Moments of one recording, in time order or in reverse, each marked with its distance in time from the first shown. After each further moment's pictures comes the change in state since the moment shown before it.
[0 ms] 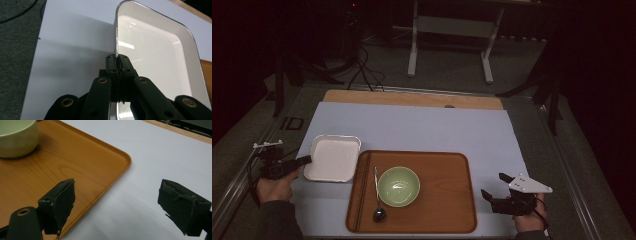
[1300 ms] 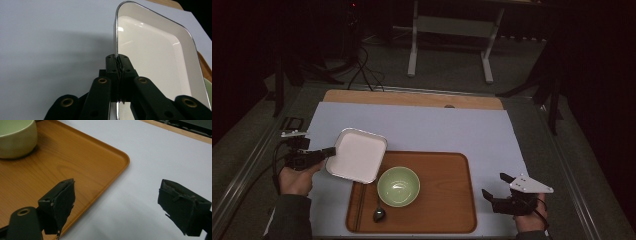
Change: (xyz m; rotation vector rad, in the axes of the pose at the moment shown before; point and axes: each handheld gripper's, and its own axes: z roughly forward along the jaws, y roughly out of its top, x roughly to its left) left arm -0.076 0.016 0.009 0.028 -0.107 0.195; right arm -0.001 -0.001 -0.001 -0.002 -0.007 0.006
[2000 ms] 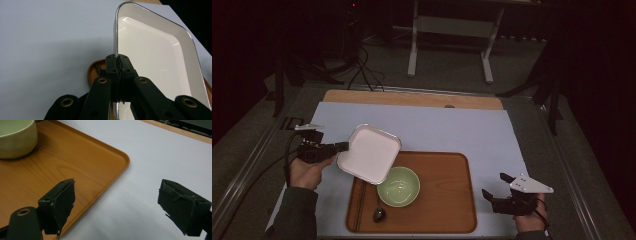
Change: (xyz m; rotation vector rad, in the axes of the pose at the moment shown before) left arm -0.027 0.019 0.013 0.018 -0.108 0.120; right arm 0.000 0.000 0.000 0.000 0.000 0.000
